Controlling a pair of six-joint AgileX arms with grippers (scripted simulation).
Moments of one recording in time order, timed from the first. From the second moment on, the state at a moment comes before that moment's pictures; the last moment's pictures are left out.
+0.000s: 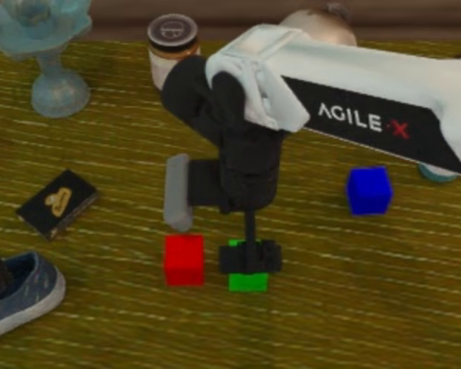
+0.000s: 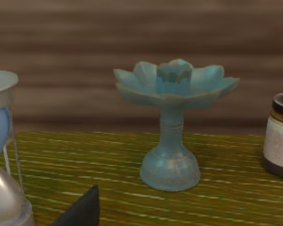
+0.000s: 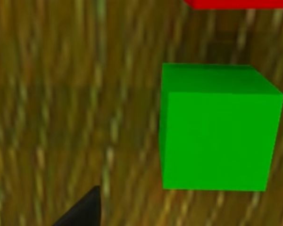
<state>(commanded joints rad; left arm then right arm) 0.02 0.00 0.00 0.00 0.00 0.00 0.80 2.23 1.87 -1.20 0.00 -0.78</state>
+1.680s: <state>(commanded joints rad) 0.02 0.00 0.00 0.00 0.00 0.00 0.33 2.27 1.85 -1.16 0.00 0.26</state>
